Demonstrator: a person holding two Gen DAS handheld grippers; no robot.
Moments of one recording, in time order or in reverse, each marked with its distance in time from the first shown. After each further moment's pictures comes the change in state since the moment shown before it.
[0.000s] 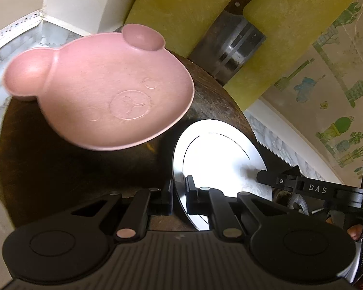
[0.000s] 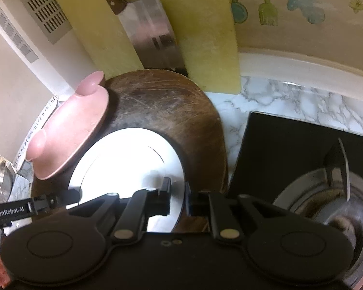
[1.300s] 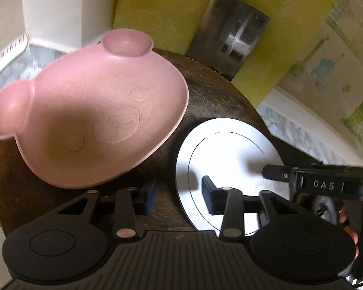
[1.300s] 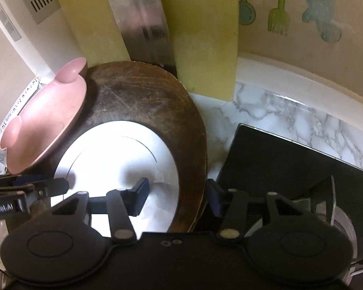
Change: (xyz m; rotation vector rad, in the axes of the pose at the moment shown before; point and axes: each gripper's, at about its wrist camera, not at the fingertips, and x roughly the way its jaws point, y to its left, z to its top) left arm 0.034 -0.030 0.020 0.081 0.048 0.139; right arm 0.026 -0.003 0.026 -0.110 0.077 -0.092
